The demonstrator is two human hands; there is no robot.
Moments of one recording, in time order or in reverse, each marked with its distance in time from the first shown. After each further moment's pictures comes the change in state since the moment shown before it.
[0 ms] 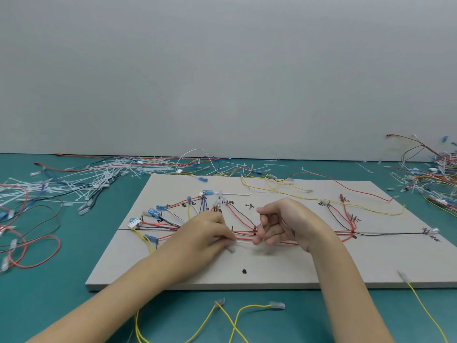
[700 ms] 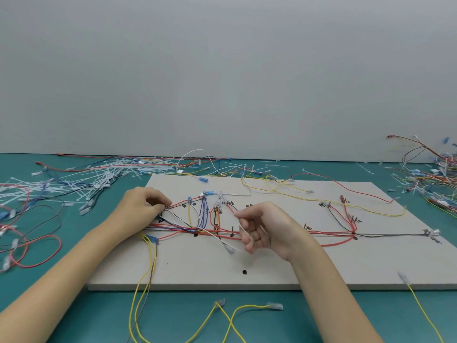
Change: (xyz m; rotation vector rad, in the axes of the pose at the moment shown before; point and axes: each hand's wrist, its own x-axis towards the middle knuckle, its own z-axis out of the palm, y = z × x) left_hand -0.007 -0.104 -0.055 -0.050 0.219 -0.566; right_hand 0.001 -0.002 0.034 0.115 -0.147 -0.053
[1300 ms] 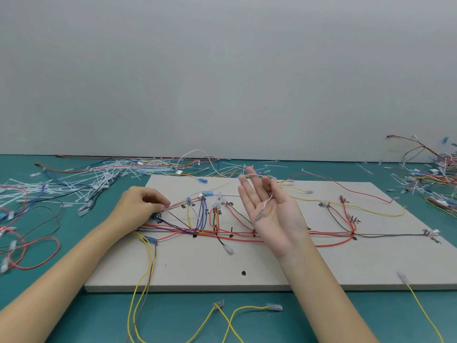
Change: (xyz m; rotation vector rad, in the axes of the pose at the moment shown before) left_hand 0.008 -0.007 0.001 -0.140 0.010 -0.097; right_hand 0.010 0.000 -0.001 1.138 -0.031 -0.369
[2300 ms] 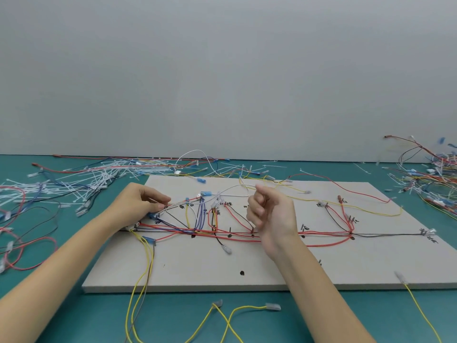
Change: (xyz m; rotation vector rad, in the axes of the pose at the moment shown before) left_hand 0.011 -0.002 -0.007 -0.049 -0.111 -0.032; right_hand -0.003 0.006 -0.001 -0.614 0.110 -0.150
